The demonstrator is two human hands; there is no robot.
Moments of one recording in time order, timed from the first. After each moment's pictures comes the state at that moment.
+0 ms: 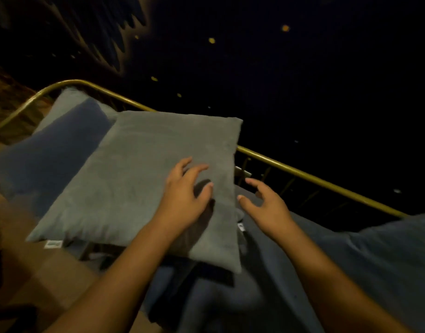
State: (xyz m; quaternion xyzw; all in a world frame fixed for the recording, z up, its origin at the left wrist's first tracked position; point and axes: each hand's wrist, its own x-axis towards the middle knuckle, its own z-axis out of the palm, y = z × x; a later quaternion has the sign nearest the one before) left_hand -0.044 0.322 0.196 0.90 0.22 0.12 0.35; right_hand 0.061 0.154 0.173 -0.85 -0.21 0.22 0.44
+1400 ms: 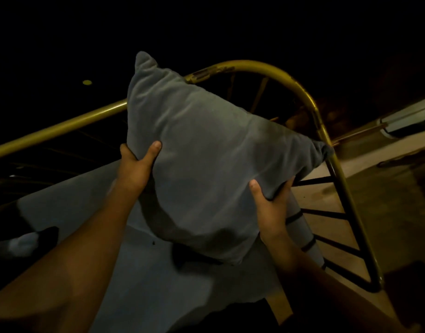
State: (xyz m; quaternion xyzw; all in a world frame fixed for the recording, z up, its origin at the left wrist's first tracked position) left_hand 0.213 -0.142 -0.017 0.83 0.22 -0.17 0.49; right_hand 0.064 -0.369 -0.046 -0.67 0.46 -0.03 0.59
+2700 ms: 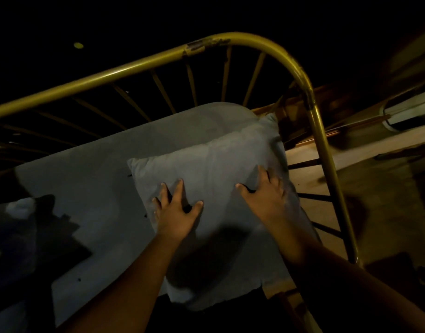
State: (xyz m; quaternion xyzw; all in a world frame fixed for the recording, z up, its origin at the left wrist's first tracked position) left_hand 0.040 -0.190 -0.061 0.91 0.13 -0.31 0.26; right_hand 0.033 -0.405 -0.061 -0.88 0.30 0.25 0.26
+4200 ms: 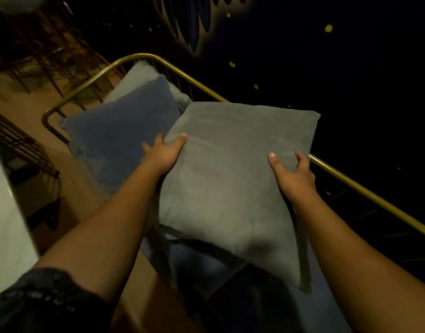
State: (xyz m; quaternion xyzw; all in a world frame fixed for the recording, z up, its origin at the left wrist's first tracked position) left_hand -0.094 0.554 0.160 0.68 0.58 0.03 0.44; right_hand 0.081 0.323 0.148 -0.87 -0.06 0.25 0.43
